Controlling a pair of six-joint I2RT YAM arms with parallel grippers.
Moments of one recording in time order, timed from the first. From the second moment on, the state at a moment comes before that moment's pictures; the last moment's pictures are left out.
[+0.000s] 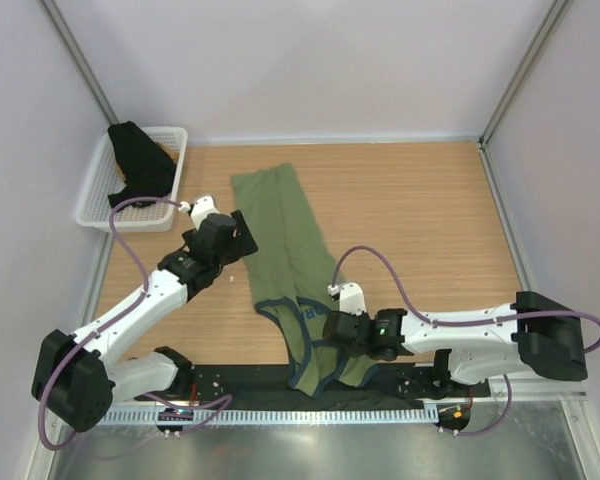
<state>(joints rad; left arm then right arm) -0.53 1.14 0.80 -0.37 -0.41 -0.73 1.31 1.23 0.59 -0.54 0.40 0.88</state>
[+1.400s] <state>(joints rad) -0.53 1.13 0.60 -0.10 -0.55 -0.63 0.11 1.36 0.82 -0.42 -0.02 0.50</state>
